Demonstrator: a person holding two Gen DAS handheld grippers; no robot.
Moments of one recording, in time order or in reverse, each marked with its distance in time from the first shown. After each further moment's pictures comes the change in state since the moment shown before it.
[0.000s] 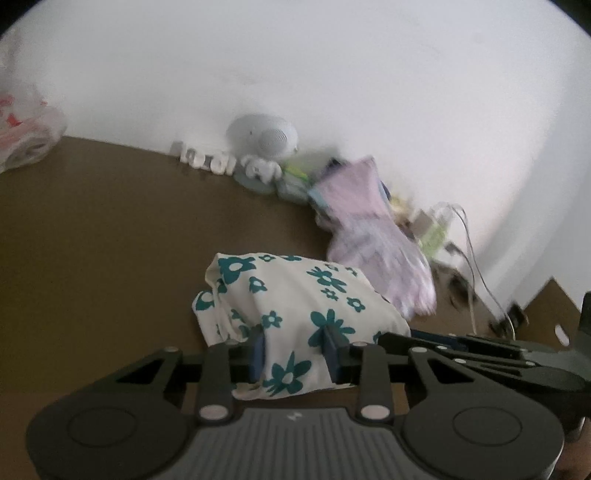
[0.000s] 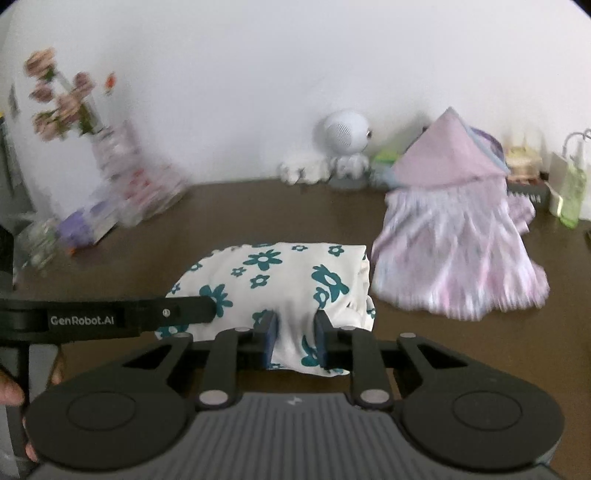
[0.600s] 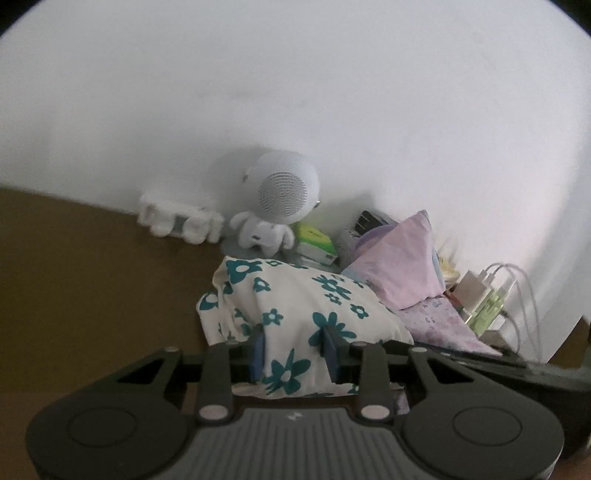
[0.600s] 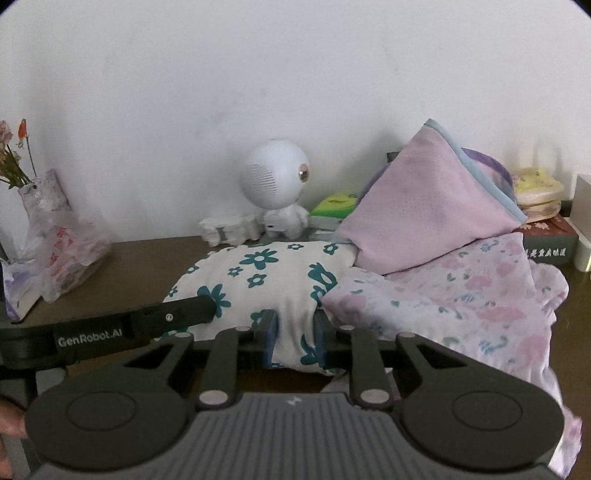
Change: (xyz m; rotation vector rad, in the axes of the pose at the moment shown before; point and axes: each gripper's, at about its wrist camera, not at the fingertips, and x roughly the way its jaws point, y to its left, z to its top) left arm 0.150 0.016 0.087 0.045 -0.103 0.043; right arm 0.114 -0.079 0.078 0.060 -0.054 -0.061
